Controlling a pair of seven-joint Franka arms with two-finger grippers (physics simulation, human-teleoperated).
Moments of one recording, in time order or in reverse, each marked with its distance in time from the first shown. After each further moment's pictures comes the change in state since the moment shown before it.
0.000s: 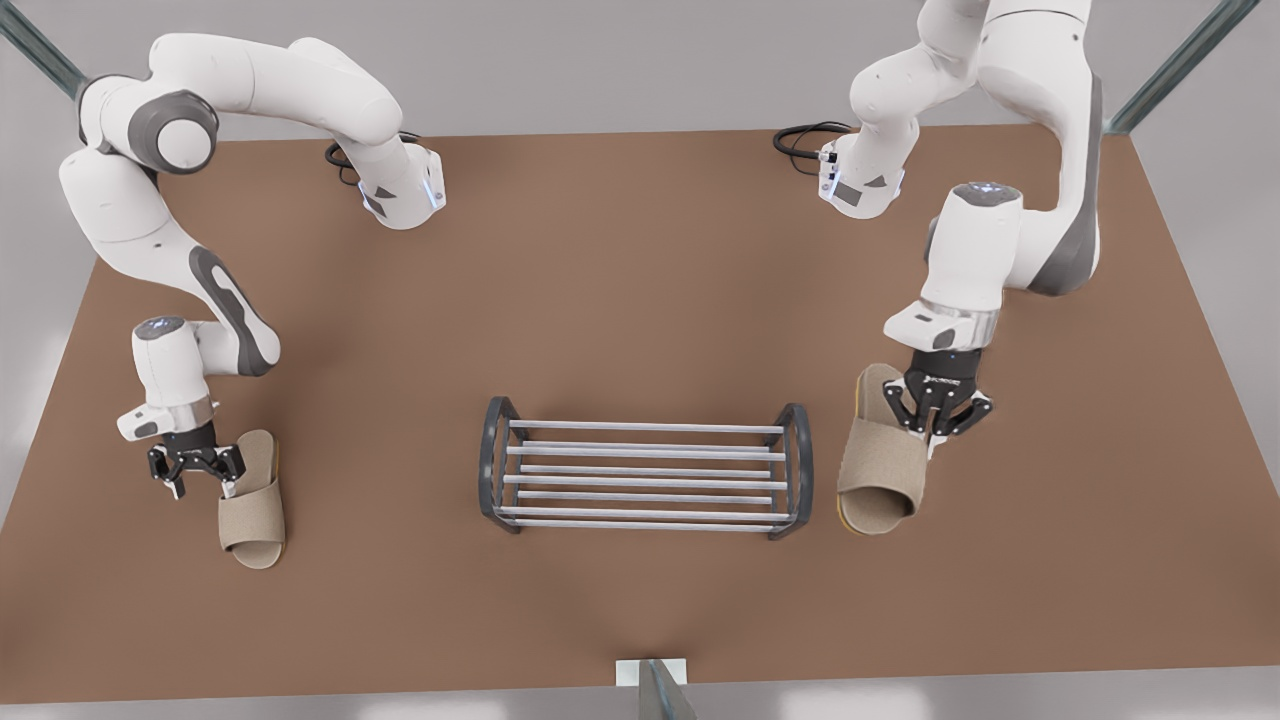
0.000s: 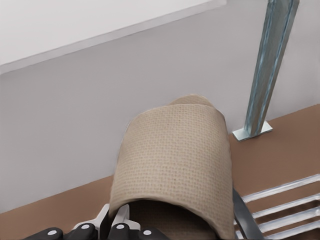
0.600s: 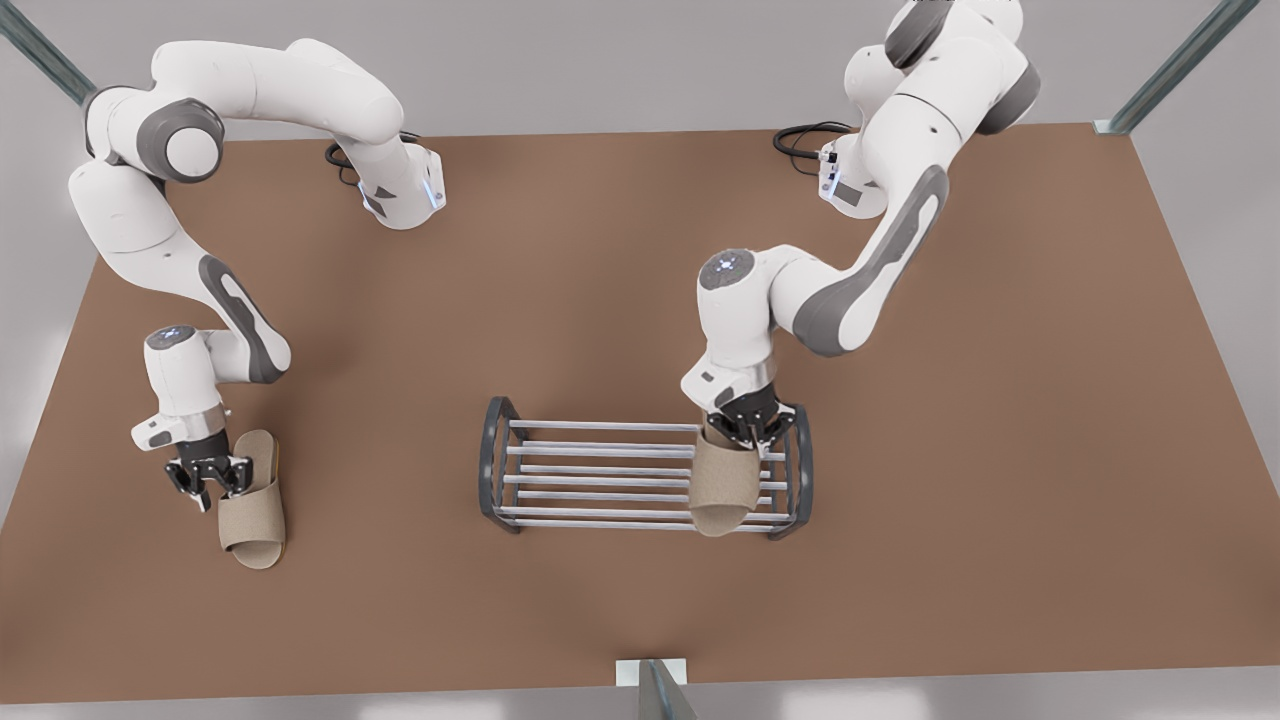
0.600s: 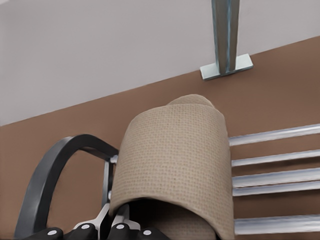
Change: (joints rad) left arm -0.537 0.434 0.084 0.397 0.476 -0.637 -0.646; right arm 0.041 0.027 0.001 0.020 0.020 -0.001 0.003
